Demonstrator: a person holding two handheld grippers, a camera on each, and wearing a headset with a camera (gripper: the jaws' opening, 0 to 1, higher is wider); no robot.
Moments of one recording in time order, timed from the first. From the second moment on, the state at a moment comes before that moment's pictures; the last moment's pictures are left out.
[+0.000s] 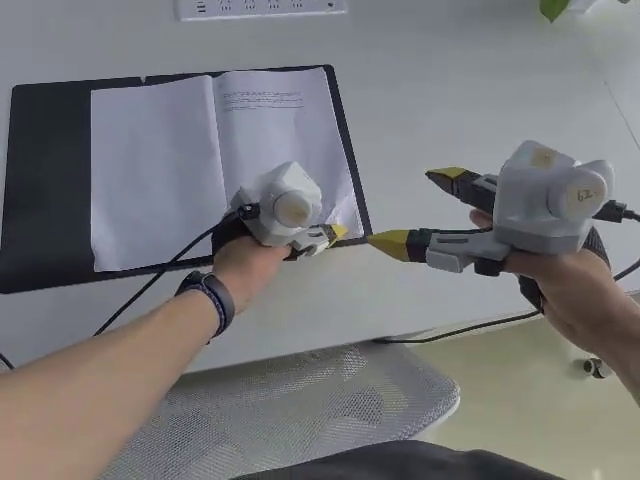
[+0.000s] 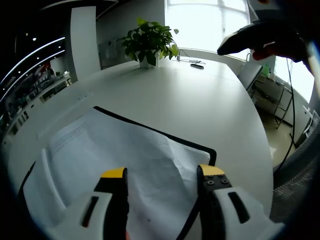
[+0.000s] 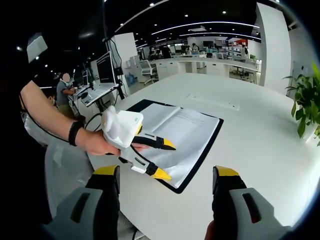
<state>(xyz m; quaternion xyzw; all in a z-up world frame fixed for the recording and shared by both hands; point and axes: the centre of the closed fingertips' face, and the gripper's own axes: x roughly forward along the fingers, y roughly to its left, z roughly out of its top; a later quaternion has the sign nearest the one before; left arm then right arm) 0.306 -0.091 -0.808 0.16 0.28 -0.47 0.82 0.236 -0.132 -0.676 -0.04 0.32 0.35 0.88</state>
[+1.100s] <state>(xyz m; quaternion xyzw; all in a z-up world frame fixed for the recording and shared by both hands) 0.305 -0.090 -0.797 0.15 0.28 -0.47 0.82 0.294 -0.106 -0.742 0.09 0.34 0.37 0.86</state>
